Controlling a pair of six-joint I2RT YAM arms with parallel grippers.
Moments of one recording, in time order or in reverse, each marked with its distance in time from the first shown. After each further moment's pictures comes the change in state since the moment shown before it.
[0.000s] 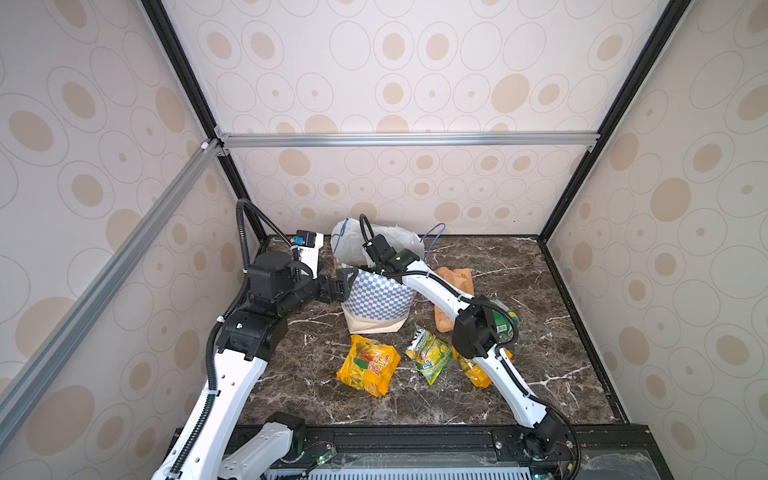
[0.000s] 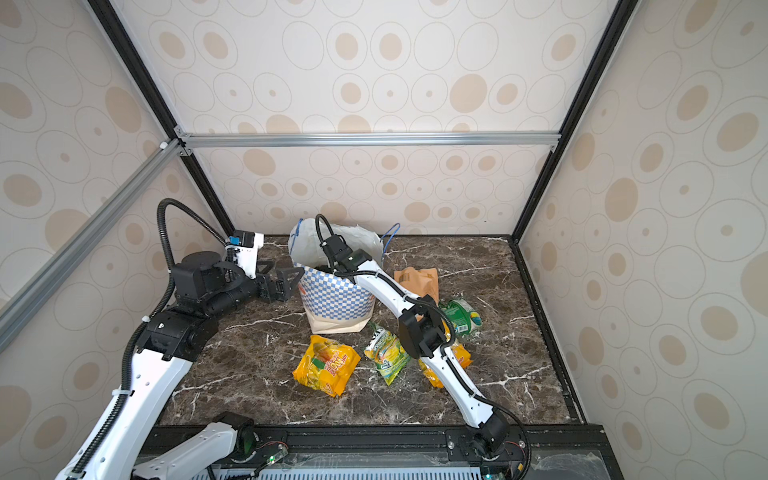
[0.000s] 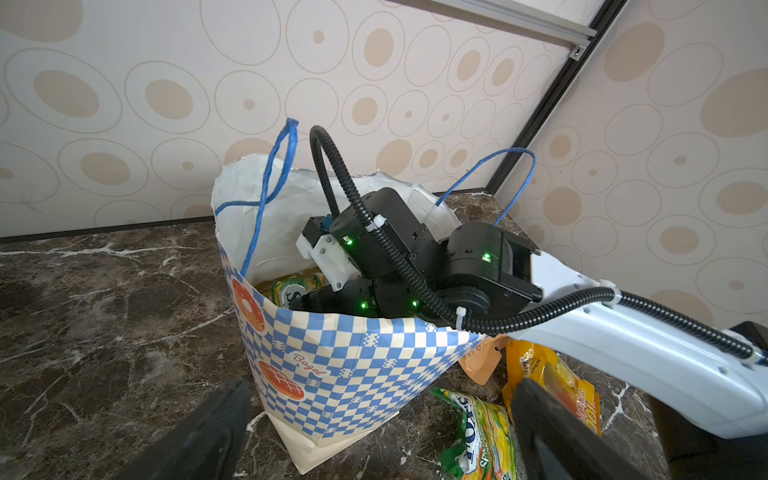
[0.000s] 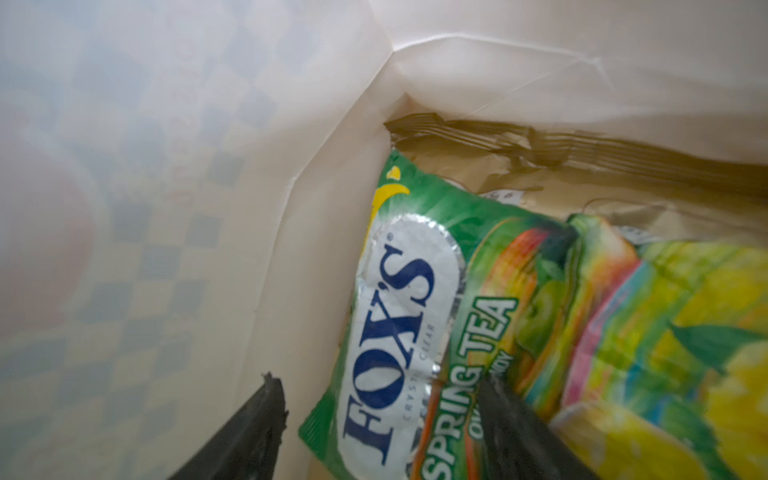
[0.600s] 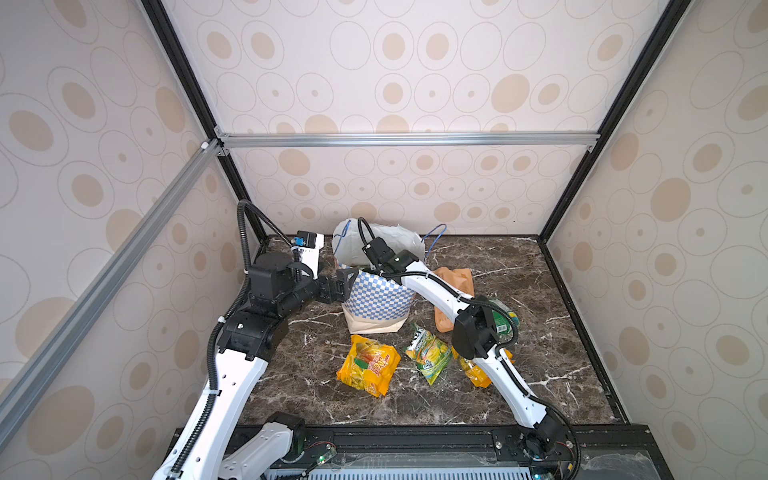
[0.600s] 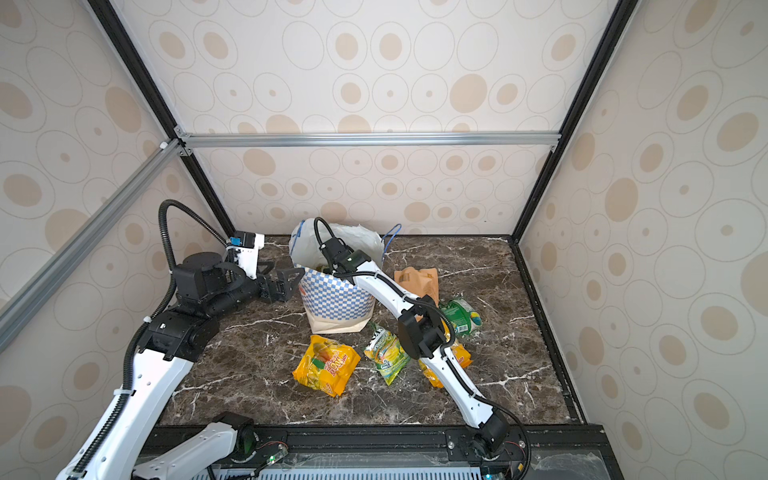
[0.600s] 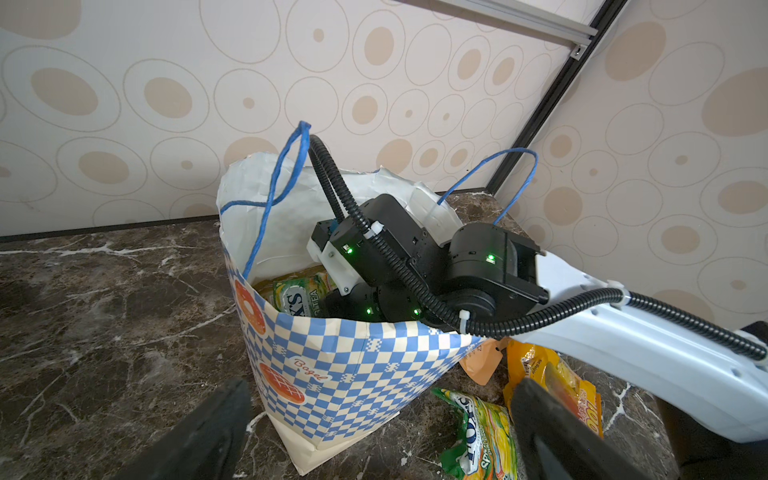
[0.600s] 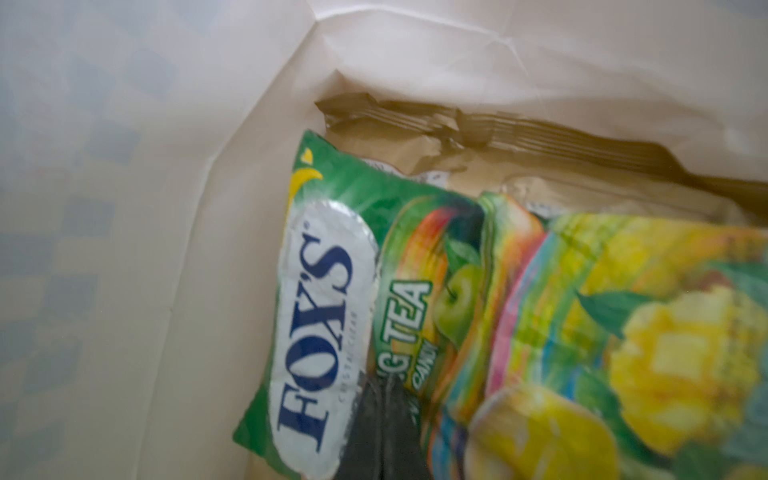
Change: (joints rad) left arm 0.000 -0.001 -0.013 0.013 0.000 -0.001; right arm 0.004 -0.034 -0.042 -0.063 0.114 -0.027
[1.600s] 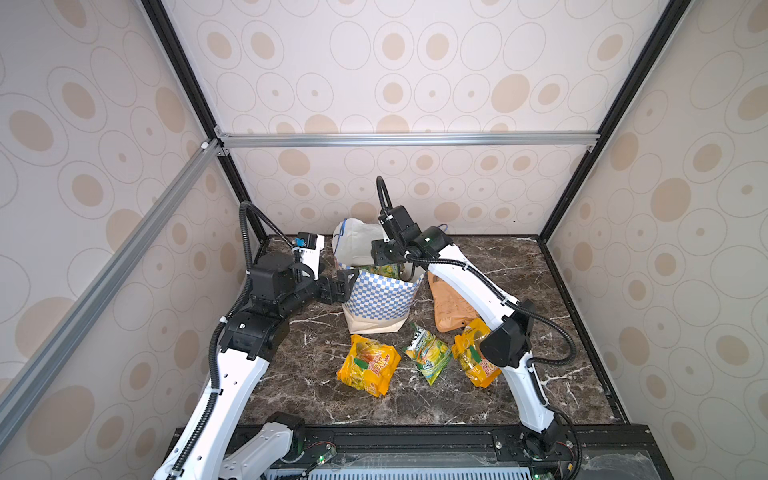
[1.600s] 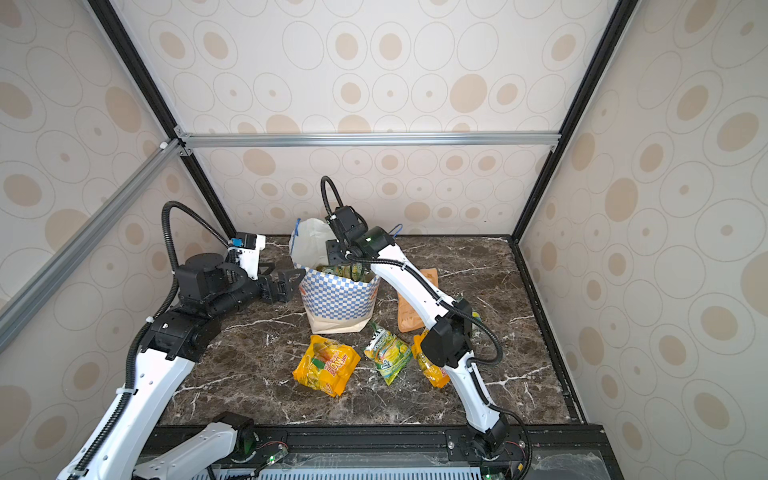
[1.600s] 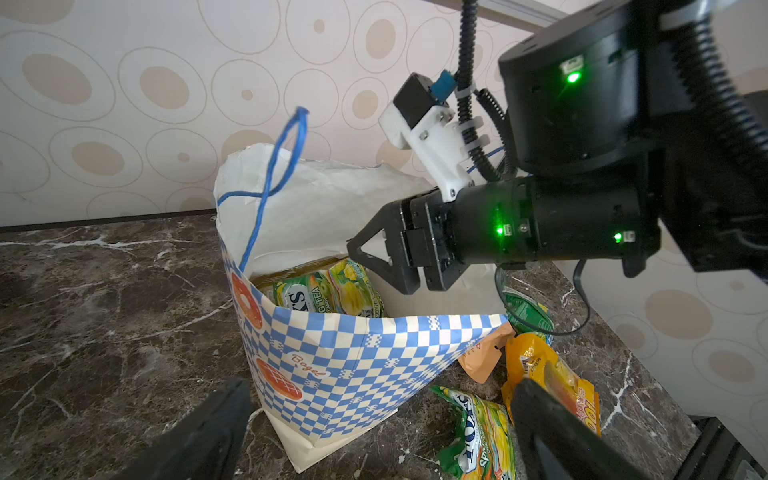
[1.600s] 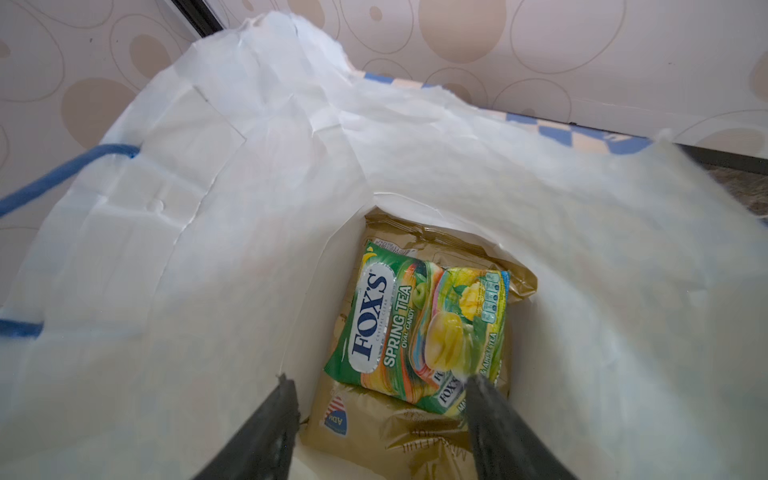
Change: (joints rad) left arm 0.000 0.000 -0.018 0.008 0.003 -0.010; right arm 0.005 -0.305 -0.032 -0.041 0.090 -0.080
